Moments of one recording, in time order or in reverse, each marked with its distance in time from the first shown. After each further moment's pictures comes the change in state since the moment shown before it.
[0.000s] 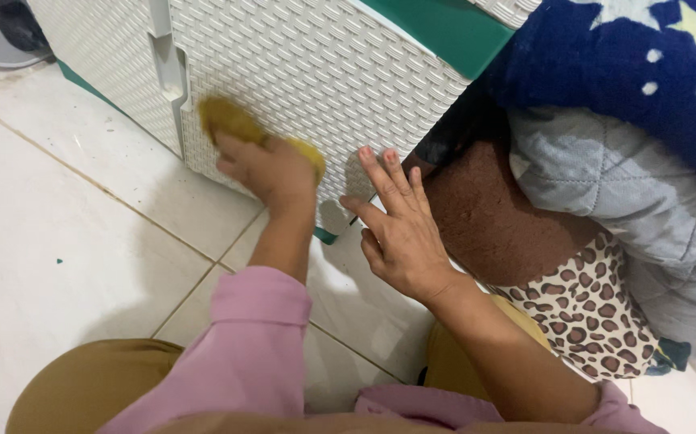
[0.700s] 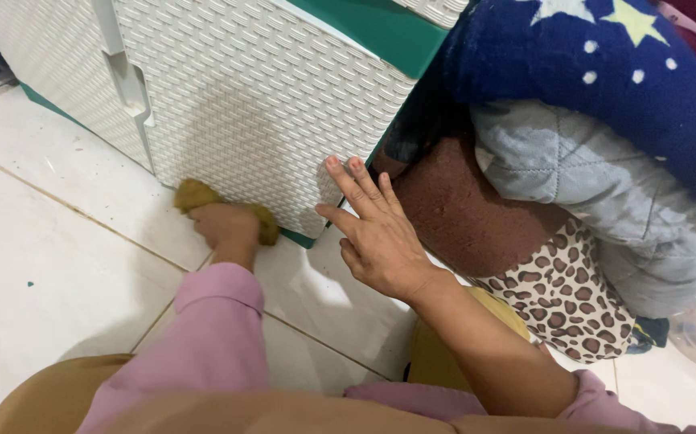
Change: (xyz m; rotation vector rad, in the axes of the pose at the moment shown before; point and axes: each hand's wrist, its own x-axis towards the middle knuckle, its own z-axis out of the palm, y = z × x) left_hand 0.037 -0.082 -0.027 0.634 -0.154 -0.505; right_hand -0.004 0.000 -0.013 0.012 -0.130 0.026
